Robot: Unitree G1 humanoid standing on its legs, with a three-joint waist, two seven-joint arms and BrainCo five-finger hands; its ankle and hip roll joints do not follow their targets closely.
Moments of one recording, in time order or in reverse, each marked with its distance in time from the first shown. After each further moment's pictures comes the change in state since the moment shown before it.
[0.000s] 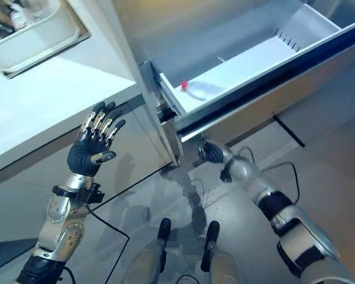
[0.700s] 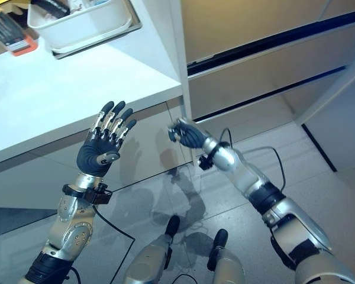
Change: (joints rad) left arm -0.006 -0.012 -0.046 -0.005 -0.028 -0.010 -0.021; right arm 0.143 0.047 -0.014 -0.203 0.080 -0.076 0.018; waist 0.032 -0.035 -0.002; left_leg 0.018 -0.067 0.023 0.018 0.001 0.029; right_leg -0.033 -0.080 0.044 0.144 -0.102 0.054
